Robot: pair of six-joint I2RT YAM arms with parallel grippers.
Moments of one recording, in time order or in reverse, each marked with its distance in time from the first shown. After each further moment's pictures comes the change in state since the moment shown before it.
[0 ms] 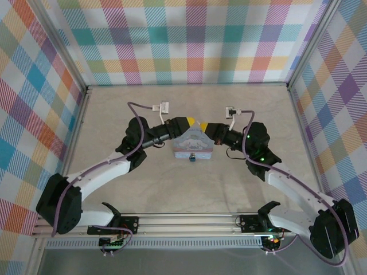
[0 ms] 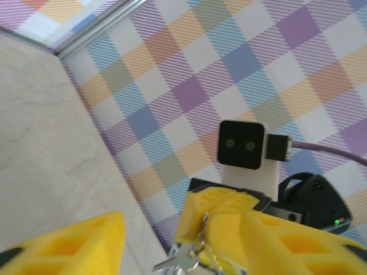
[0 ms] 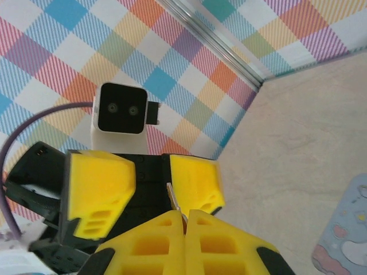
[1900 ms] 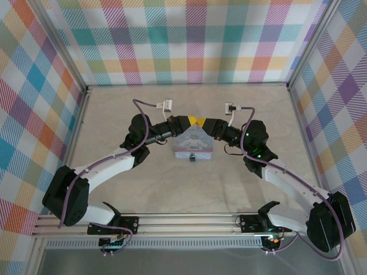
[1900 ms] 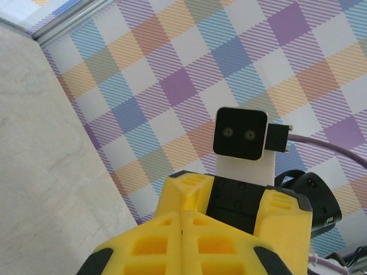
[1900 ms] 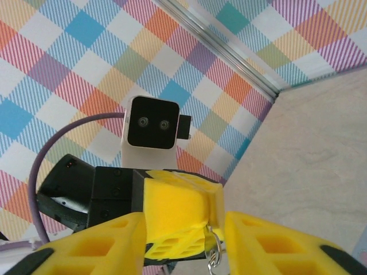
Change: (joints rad) left arm 0.015 0.115 0.032 0.156 0.088 -0.099; right arm 0.010 0.087 0.010 0.177 -0.011 0.098
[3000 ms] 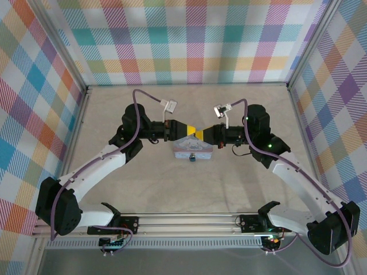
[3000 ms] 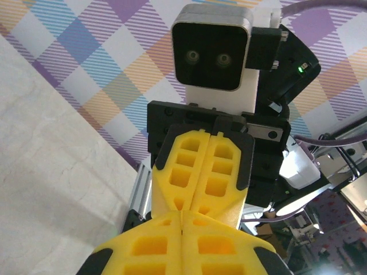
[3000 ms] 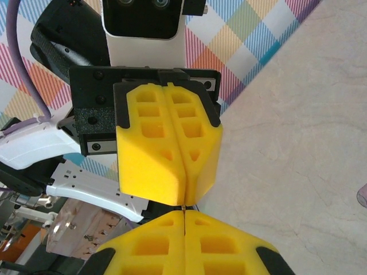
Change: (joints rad) left arm 0.045 -0.095 0.143 -0.366 0.391 0.223; right arm -0.011 -0.024 0.301 -0.697 -0.360 -0.357
